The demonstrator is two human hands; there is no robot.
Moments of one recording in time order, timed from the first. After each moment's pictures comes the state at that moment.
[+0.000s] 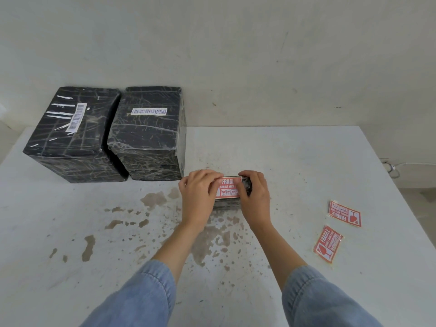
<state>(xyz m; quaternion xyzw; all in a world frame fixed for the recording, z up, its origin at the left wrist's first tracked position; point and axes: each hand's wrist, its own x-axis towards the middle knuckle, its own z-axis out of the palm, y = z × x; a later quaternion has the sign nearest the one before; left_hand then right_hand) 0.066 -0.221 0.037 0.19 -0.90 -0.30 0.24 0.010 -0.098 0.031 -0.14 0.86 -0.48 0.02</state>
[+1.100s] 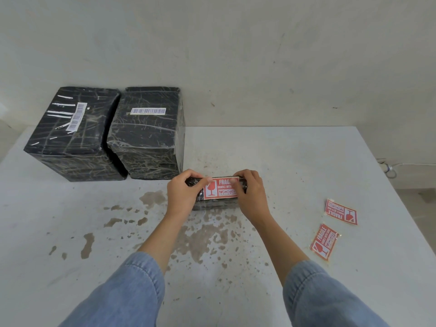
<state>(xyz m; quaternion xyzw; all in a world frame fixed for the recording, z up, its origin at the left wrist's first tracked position) 0.075 -0.245 0.046 0.30 -0.77 -0.54 0.18 0.005 -0.095 0.040 -0.15 0.87 -0.46 0.11</state>
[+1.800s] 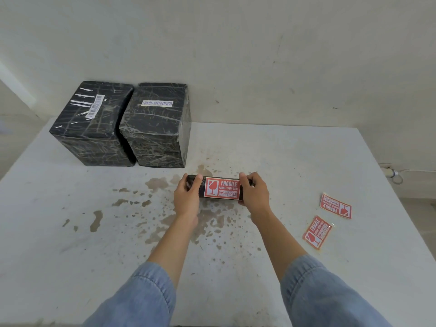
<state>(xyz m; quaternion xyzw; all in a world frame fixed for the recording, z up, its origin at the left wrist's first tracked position) 0.106 -0.192 0.038 0.47 -0.54 -0.68 0.16 0.028 -0.071 0.048 0.04 0.79 -0.58 0.21</state>
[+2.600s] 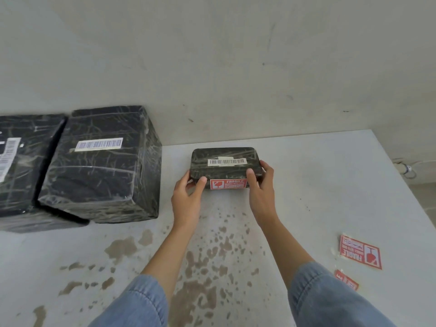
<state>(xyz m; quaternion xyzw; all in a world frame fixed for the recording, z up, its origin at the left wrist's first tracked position) -0.048 -0.239 0.006 0.37 -0.70 -0.60 0.15 -0.122 -0.102 0.006 0.02 0.74 -0.66 0.14</state>
